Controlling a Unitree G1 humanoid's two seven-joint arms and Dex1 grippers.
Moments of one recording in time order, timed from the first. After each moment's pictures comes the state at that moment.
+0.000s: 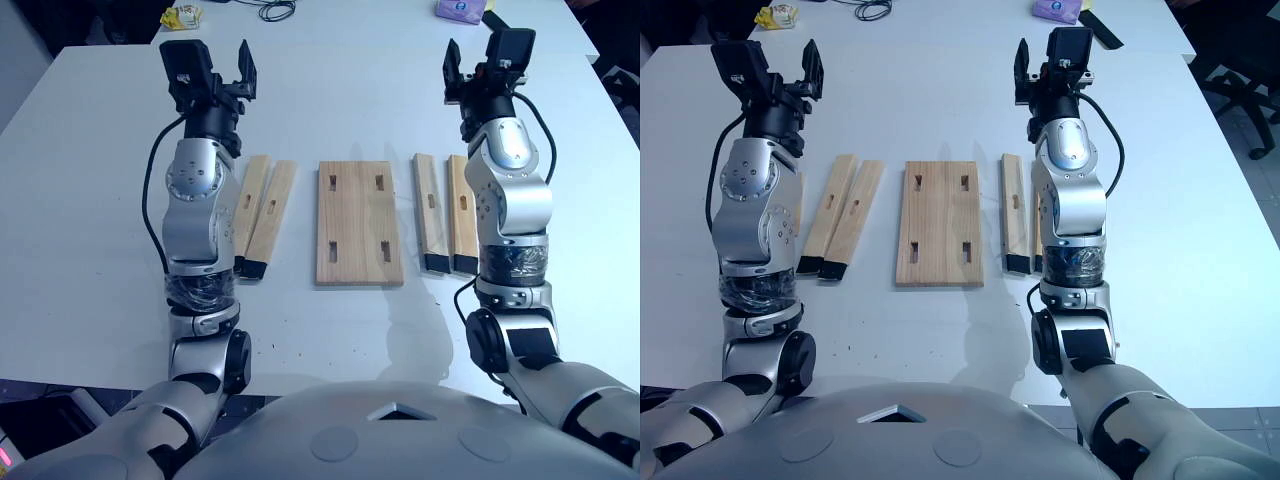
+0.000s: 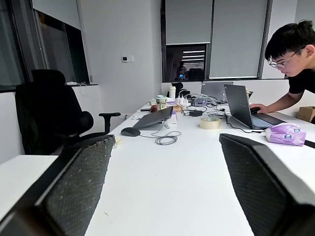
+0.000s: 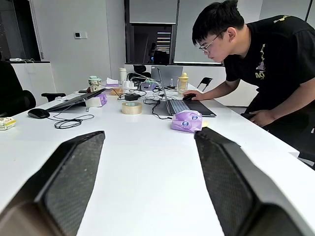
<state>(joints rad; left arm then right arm) -0.40 0.12 0.13 -0.23 -0.12 0.40 0.04 -0.54 -0.09 -0.08 -0.04 0.05 0.44 -0.06</state>
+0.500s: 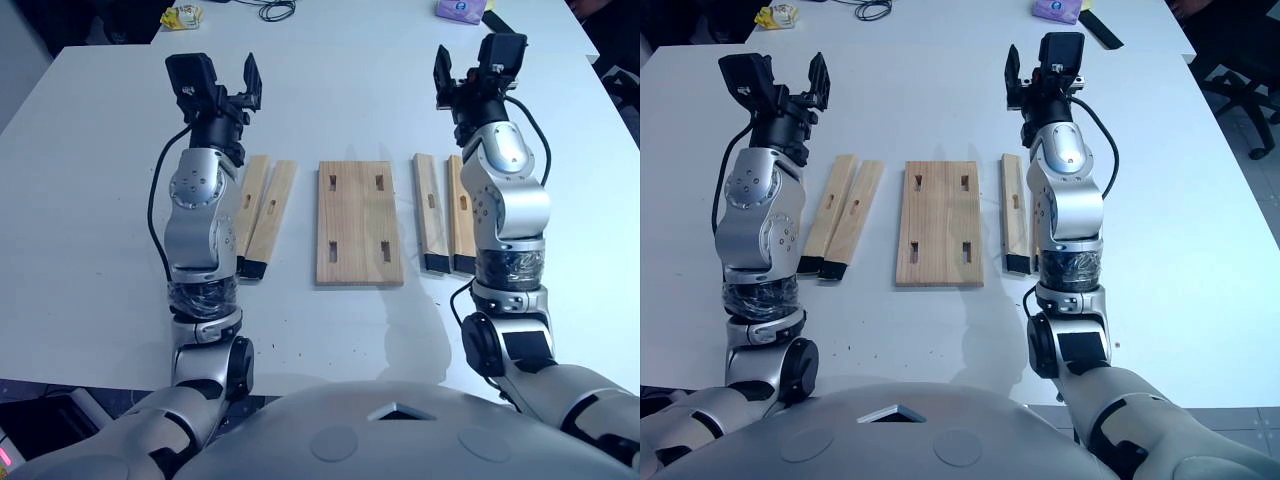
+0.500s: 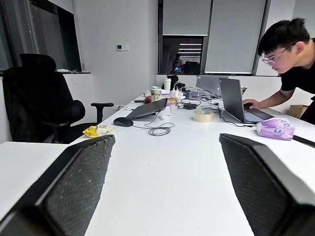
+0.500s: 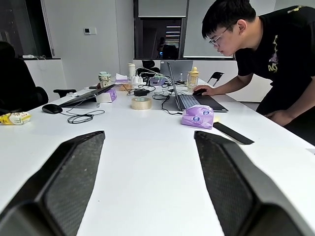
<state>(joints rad) -0.37 0.11 0.13 -0.25 -0.15 0.41 0.02 -0.52 -0.06 -0.08 -0.08 0.07 0.47 -0.03</state>
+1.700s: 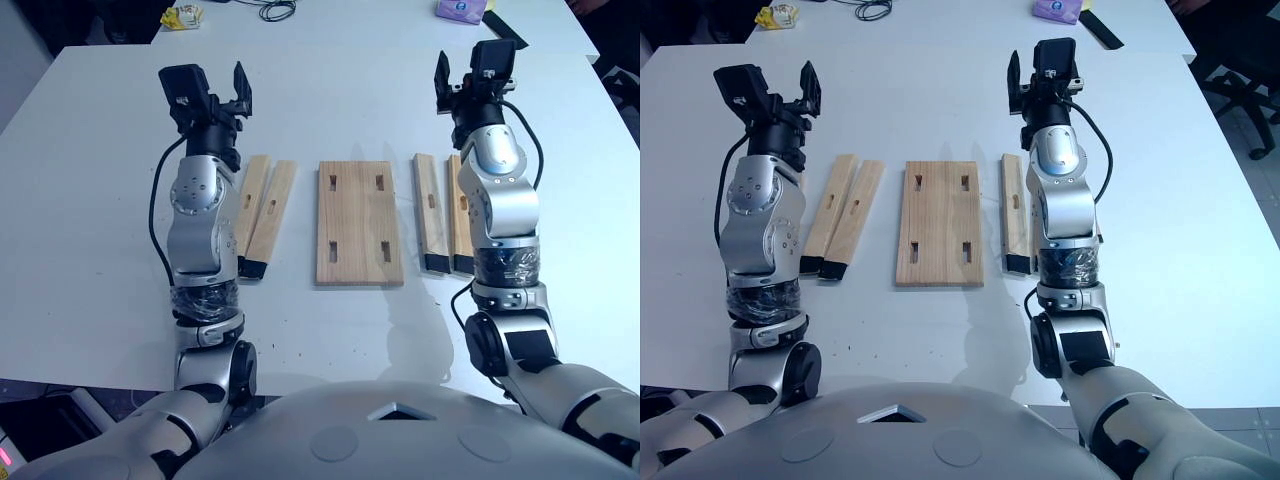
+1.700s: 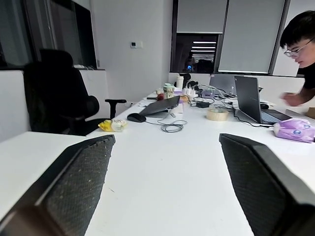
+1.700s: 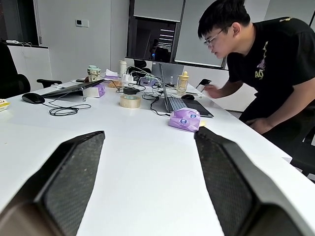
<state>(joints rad) -0.34 0.09 0.15 -0.22 -0.10 0.35 0.06 -0.53 -0.08 -0.04 0.01 -0.04 0.39 -0.05</state>
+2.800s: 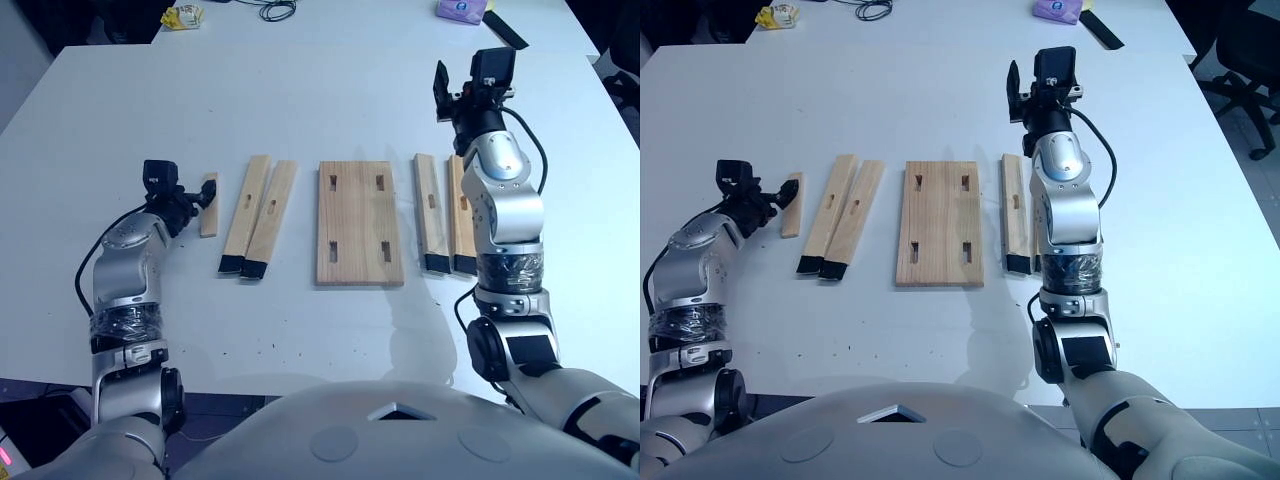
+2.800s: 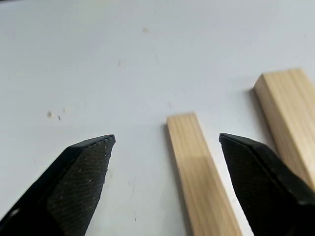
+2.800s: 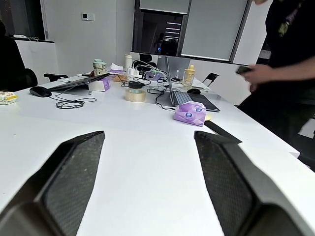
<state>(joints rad) -0.17 0.44 0.28 0.12 -0.21 0.58 -0.35 -0.50 -0.09 -0.05 -0.03 -0.02 0.43 -0.01</state>
